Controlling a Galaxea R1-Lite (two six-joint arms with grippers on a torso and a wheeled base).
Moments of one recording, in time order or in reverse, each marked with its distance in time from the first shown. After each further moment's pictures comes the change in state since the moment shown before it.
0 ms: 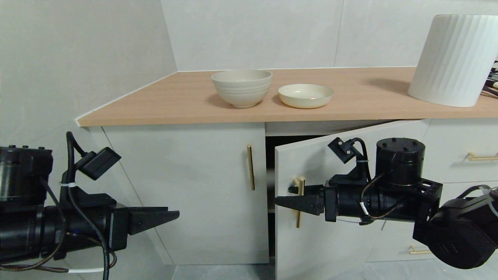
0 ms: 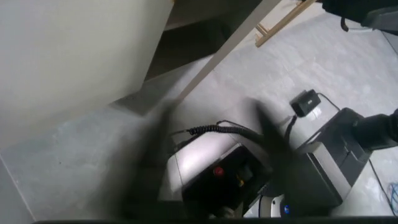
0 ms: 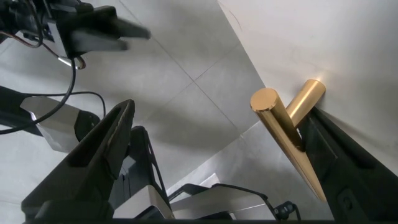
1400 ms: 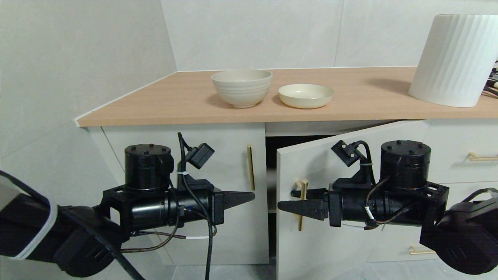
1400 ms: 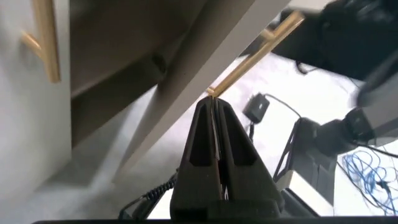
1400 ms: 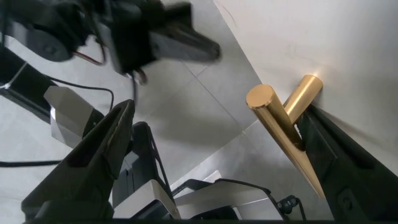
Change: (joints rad) left arm -0.299 0.477 -0.025 -0.707 -0.058 -0.209; right arm 0.000 -0.026 0.036 0.001 0.001 -0.001
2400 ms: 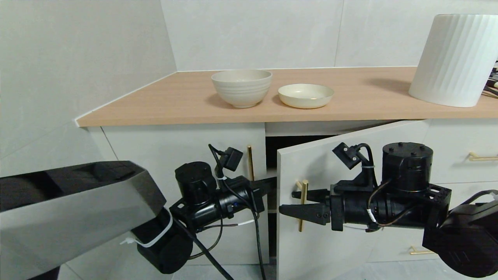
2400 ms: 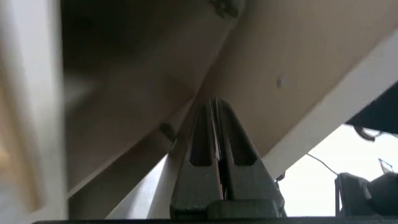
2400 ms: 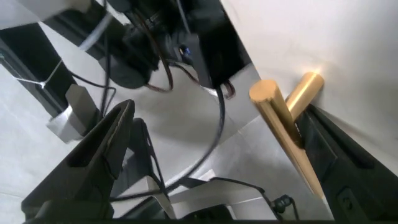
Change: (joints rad) left arm -0.099 0.420 -0.100 -0.694 0.124 -0.097; right arm -0.005 -0.005 0.020 -0.003 0.001 -0.051
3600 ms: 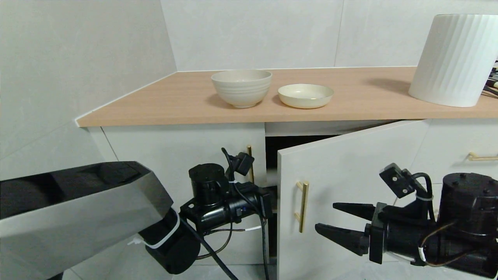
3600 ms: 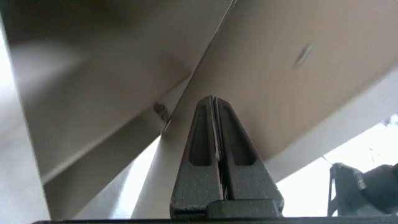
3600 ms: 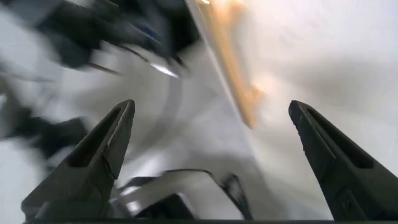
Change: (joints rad) left arm -0.043 -0.011 -0.044 0.158 0.016 0.000; right arm -0.023 -0.182 0.346 -0.137 -0.304 -0.133
